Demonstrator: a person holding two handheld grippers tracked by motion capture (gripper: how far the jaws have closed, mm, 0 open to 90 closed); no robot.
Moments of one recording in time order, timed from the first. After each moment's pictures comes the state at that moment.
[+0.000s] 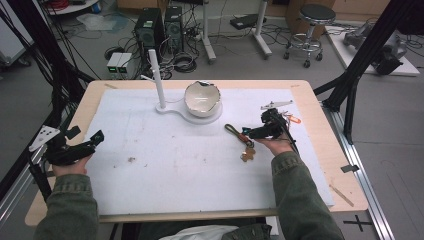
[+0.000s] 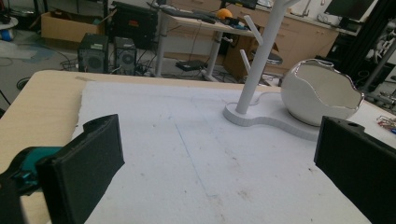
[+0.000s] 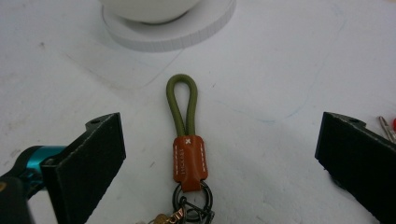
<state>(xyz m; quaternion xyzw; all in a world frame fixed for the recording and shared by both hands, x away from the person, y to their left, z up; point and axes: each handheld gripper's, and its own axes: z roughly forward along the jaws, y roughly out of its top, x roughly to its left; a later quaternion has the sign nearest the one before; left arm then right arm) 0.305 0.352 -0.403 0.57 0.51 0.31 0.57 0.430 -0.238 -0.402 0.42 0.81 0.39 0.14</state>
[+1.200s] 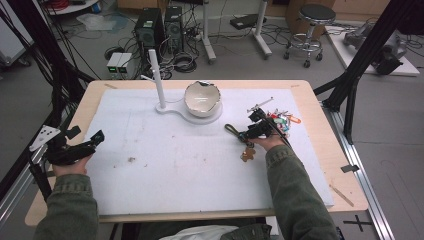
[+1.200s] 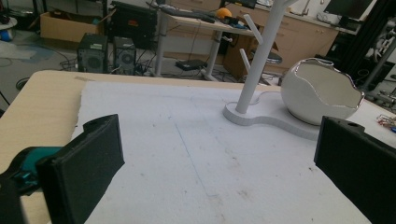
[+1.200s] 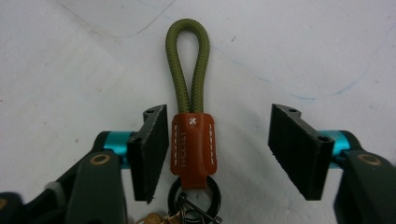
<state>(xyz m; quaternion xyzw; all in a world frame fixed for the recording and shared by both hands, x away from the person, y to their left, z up) 0.306 0.352 -0.403 0.57 0.51 0.31 0.57 0.456 -0.215 -0.423 0.41 0.86 0.29 0.08</state>
